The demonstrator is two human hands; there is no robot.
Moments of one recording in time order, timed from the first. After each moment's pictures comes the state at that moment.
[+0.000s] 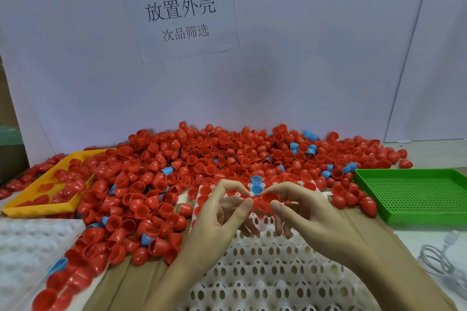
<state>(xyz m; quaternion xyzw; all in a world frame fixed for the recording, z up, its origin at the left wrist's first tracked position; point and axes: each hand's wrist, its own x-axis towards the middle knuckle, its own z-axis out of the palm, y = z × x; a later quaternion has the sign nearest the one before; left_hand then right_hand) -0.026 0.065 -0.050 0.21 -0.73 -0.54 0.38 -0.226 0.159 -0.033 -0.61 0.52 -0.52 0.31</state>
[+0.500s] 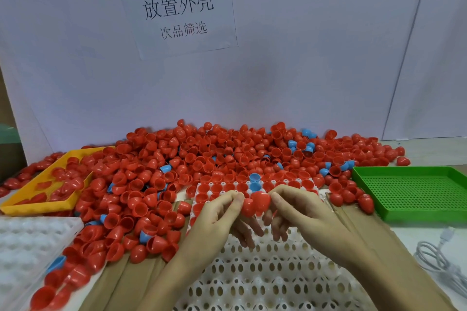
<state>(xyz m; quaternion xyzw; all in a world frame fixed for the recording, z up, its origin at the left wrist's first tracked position) -0.027 0.067 -0.048 0.24 -0.70 -0.59 0.31 -0.224 0.158 -0.036 -0.60 0.50 -0.51 0.37</state>
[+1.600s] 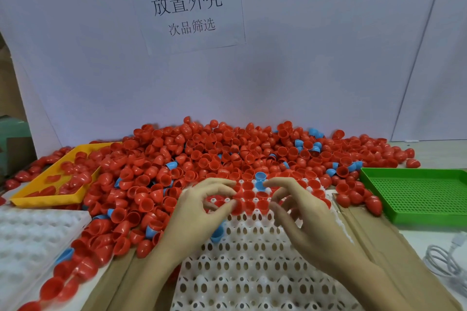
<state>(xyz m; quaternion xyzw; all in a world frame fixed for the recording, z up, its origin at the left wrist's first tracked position) -0.001 0.040 -0.042 0.32 -0.80 -0.32 0.38 -0.215 0.151 -0.059 -0.67 0.57 -0.46 0.07</state>
